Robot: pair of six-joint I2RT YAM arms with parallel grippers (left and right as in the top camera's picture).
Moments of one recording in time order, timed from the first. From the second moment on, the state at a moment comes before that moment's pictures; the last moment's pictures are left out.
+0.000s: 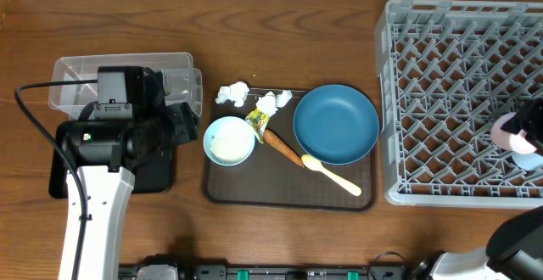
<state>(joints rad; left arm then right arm) 0.01 1.20 1.19 -1.07 0.25 -0.26 -0.65 1.68 1.54 -1.29 -0.11 0.05</state>
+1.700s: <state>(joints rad) 0.01 1.20 1.19 -1.07 0.25 -0.25 -0.67 1.76 1.56 -1.32 -0.17 0.08</state>
